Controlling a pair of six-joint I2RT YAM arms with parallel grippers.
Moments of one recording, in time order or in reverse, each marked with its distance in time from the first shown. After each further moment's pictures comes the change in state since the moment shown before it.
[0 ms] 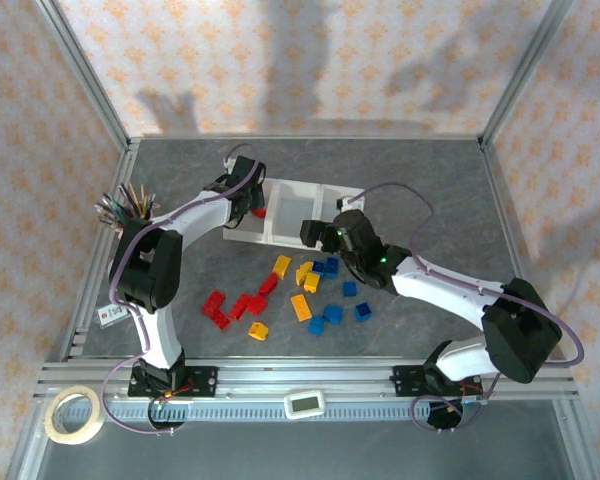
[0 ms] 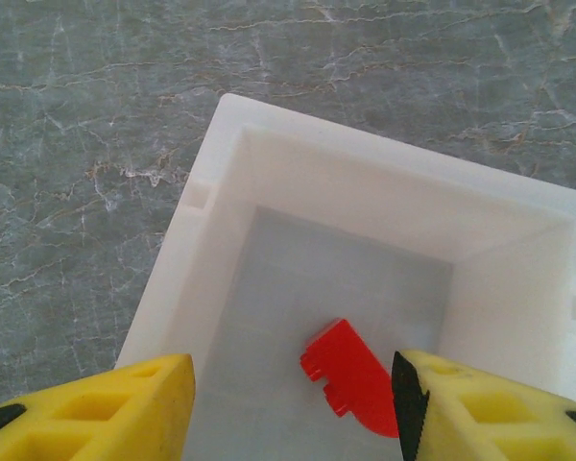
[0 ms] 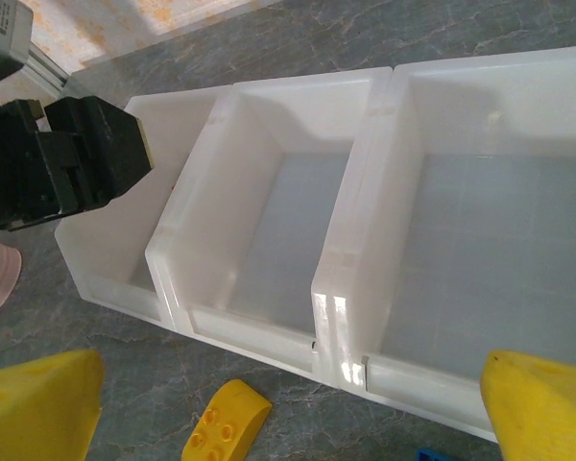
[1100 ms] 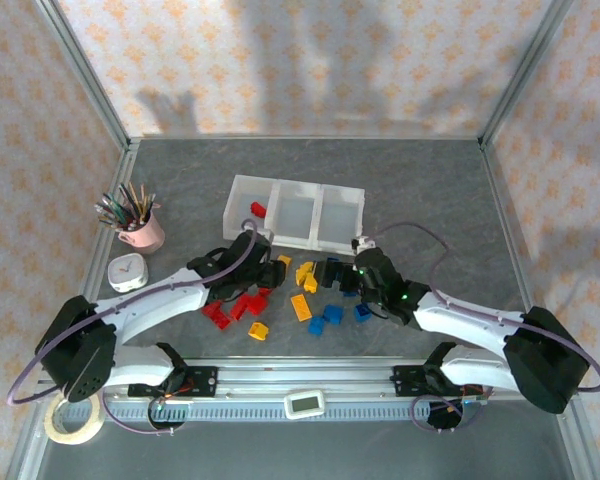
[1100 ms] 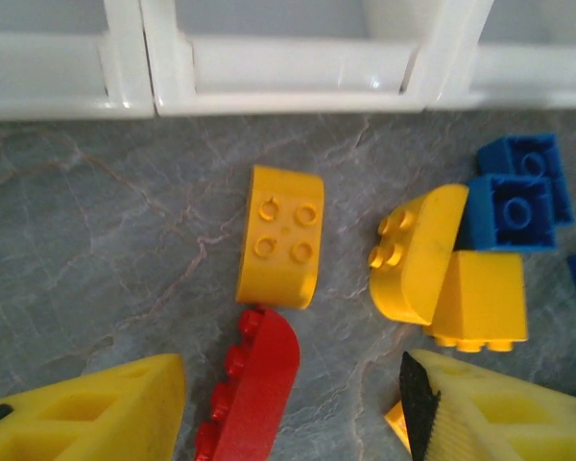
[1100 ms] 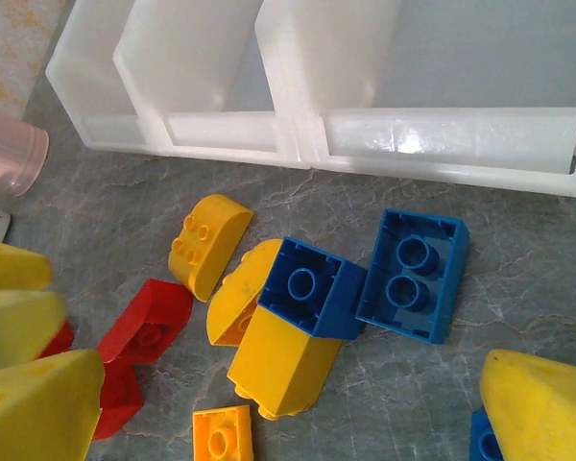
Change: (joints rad) left arm -0.356 -0.571 -0.609 0.019 0.217 -0.064; right arm 0.023 -0.217 -0.367 0.098 -0.192 0.129
